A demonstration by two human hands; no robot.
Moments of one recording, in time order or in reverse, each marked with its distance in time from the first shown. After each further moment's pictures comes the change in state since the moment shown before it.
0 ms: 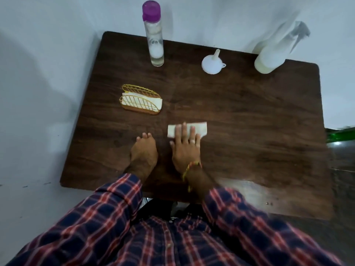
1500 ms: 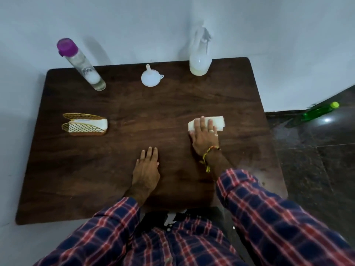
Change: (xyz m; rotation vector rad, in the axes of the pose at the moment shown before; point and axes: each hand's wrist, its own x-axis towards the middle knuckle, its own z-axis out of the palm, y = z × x) left_hand -0.043 0.151 0.048 -0.035 0.123 0.312; right_hand 0.004 0.241 -0.069 0.015 0.015 0.234
